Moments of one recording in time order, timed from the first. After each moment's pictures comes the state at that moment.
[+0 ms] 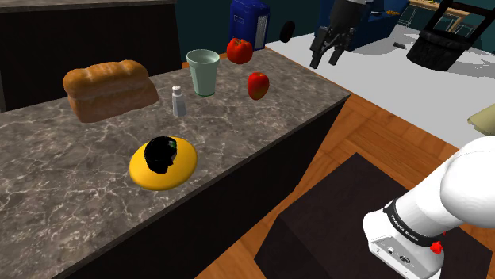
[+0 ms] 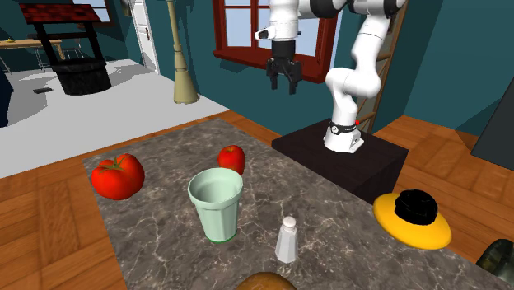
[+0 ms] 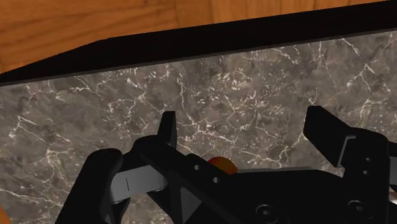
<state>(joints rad) 0.00 -0.41 -0.02 -2.23 0.07 1.82 0.00</state>
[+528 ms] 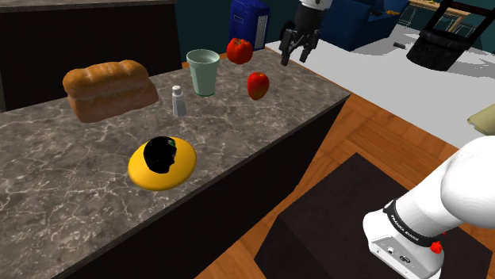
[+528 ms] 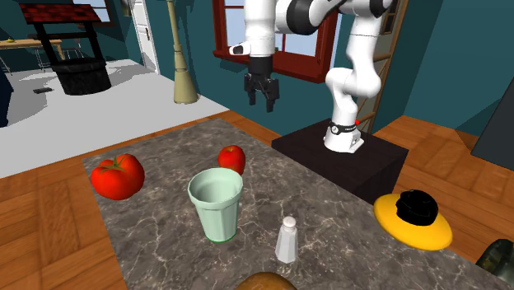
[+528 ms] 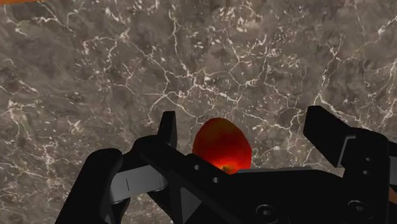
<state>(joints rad) 0.01 -0.10 -0.01 -2.01 0.06 1.93 -0.01</state>
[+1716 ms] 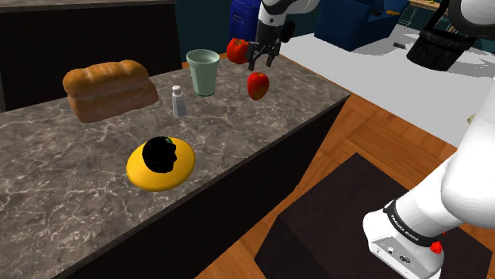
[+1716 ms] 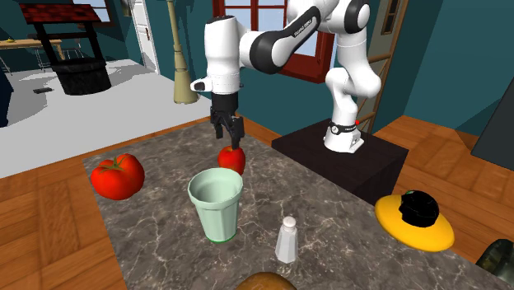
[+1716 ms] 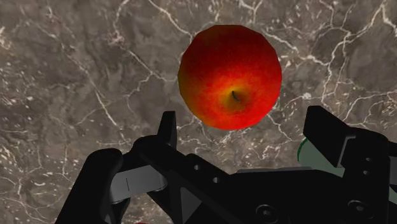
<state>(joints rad) 0.03 0.36 0.00 -1.61 0.05 2.02 -0.01</state>
